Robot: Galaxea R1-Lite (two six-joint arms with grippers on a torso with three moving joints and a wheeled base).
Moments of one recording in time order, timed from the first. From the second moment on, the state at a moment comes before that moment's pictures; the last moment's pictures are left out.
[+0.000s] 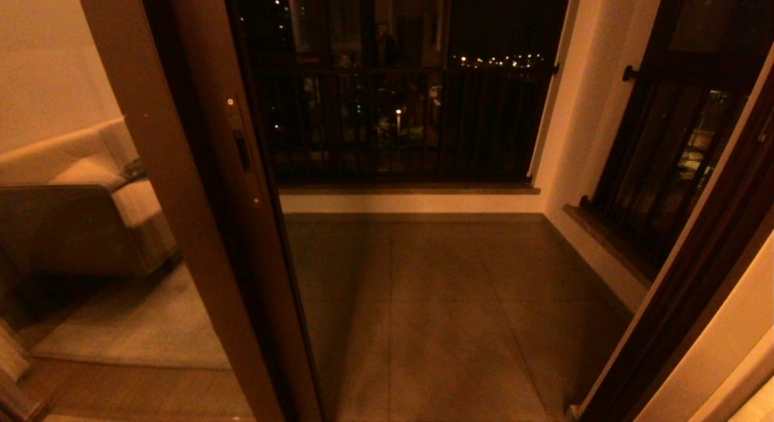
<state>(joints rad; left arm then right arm) -0.25 0.84 -0.62 -0.43 0.58 0.20 0.00 0.00 -0.01 0.02 0.02 -0.06</state>
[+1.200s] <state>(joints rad) 0.00 0.00 0.00 -0.09 -0.06 0.13 0.00 0.00 -0.01 0.02 0.02 -0.06</state>
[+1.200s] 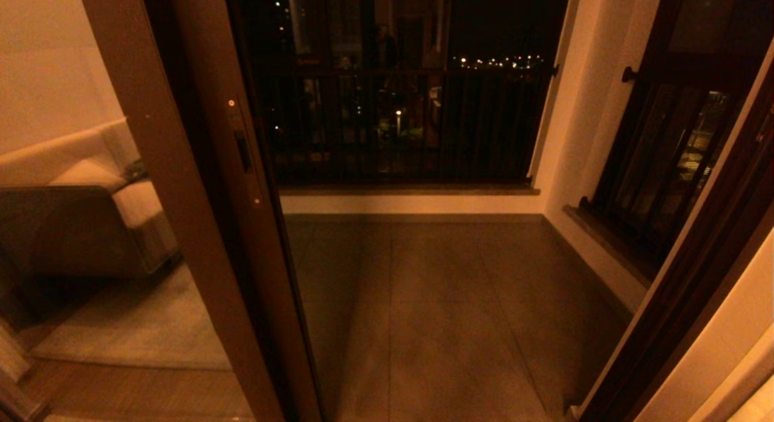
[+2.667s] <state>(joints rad) 0.00 0.00 0.00 -0.09 -0.03 0.03 0.00 0.00 0.00 0.01 0.01 -0.05</state>
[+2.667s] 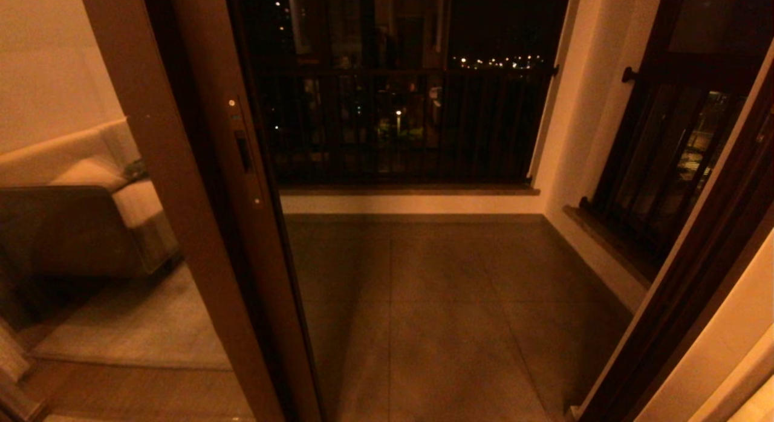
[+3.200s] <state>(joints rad) 0.00 0.00 0.00 -0.09 -0.03 0.03 0.00 0.00 0.00 0.01 0.01 -0.05</state>
